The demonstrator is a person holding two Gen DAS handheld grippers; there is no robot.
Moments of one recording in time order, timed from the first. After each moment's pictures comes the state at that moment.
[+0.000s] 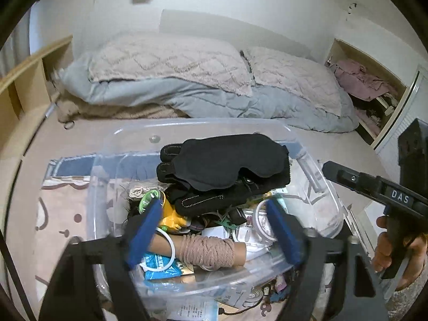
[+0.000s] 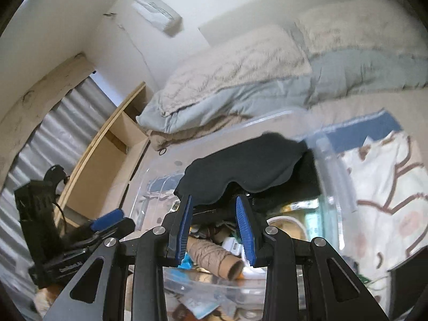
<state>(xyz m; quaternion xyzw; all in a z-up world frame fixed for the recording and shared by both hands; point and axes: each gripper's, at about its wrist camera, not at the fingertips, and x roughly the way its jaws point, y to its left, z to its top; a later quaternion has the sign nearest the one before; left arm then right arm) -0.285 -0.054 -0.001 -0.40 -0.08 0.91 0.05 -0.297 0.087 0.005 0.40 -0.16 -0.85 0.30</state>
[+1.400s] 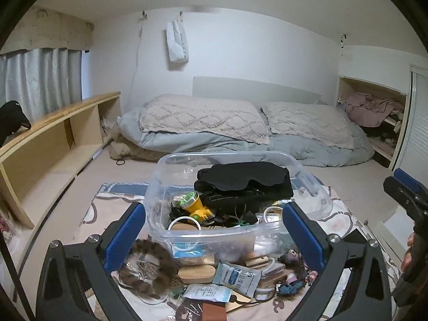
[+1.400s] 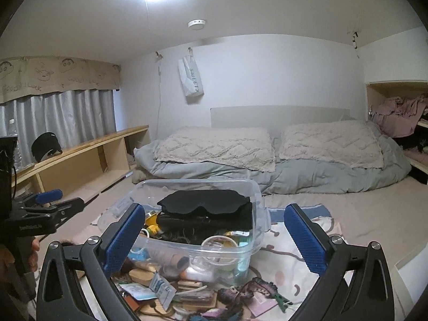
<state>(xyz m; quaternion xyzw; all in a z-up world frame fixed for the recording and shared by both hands) -0.119 -0.025 0.011 -0.22 -0.03 0.97 -0.05 -0.124 0.151 0.036 0.15 -0.01 -0.96 0.24</state>
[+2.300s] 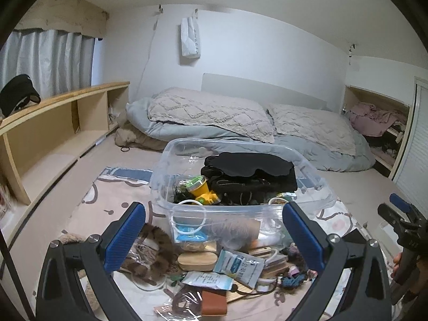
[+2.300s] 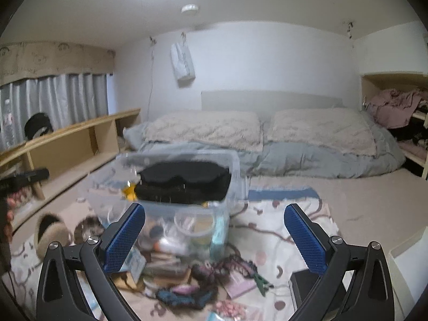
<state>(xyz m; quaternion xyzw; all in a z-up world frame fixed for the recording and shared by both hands) -0.092 -0.042 -0.027 -0.22 -0.06 0.97 -0.07 -0.130 0.189 -0.024 0.19 0.01 -0.95 0.23</state>
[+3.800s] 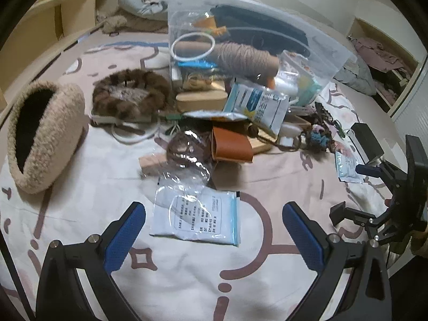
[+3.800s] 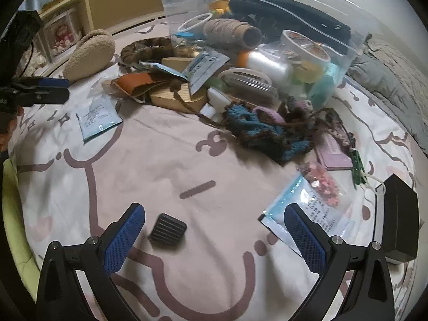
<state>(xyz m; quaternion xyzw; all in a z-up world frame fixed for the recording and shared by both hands) -0.044 -0.047 -0.202 -0.47 -0.11 0.88 -0.02 -0.077 0.117 -0.193 0.42 0.23 -0.79 0.38</state>
